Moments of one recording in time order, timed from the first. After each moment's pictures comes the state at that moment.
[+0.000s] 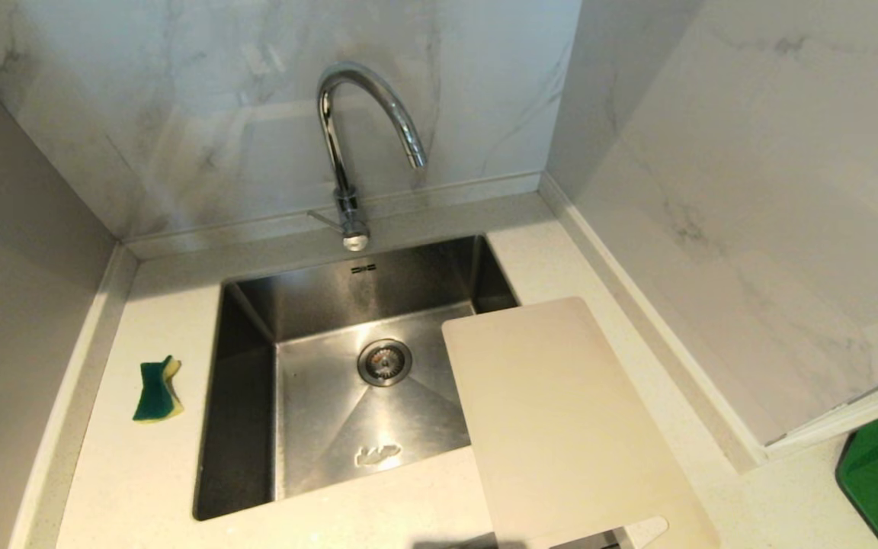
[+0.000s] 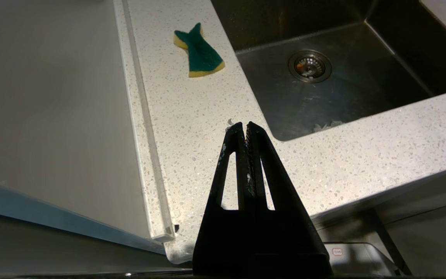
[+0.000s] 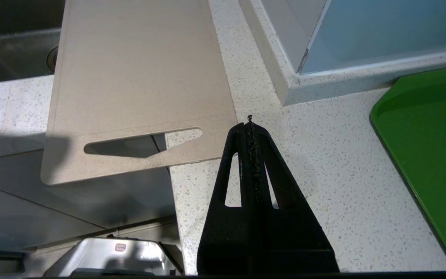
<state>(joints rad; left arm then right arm) 0.00 0.00 0.00 0.01 0.00 0.00 0.00 0.00 0.00 0.01 0.02 -0.03</state>
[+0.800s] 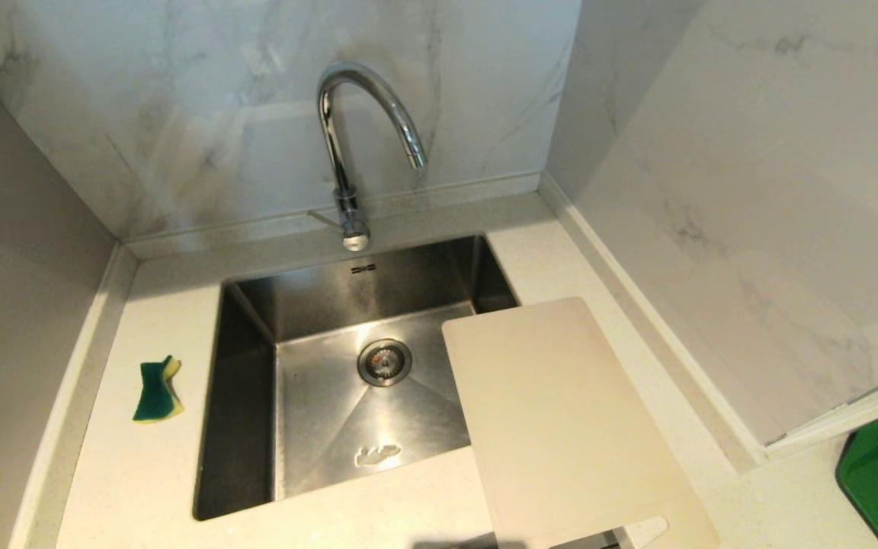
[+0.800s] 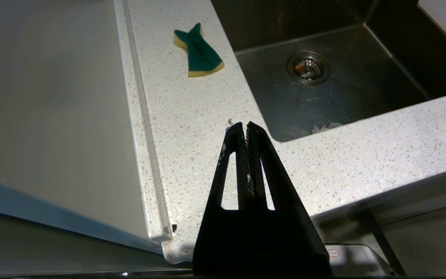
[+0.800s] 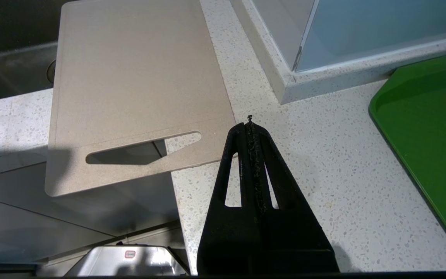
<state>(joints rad) 0.00 0.00 0.00 0.00 0.00 -0.01 0.00 0.00 0.00 0.00 0.00 0.02</state>
